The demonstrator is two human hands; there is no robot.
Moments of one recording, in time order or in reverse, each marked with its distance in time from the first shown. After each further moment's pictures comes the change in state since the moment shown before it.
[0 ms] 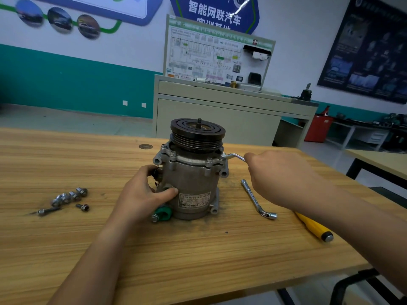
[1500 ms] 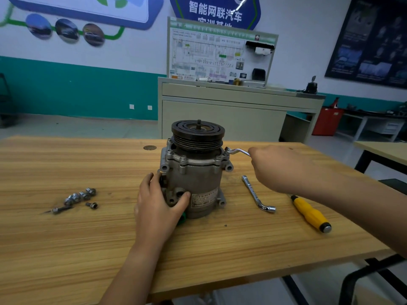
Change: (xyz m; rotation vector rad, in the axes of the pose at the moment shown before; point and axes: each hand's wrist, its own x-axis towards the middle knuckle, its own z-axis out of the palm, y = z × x) left_hand -0.045 0.011 0.036 0.126 0.251 0.074; right_hand -0.003 0.016 0.002 0.174 -0.072 0.053
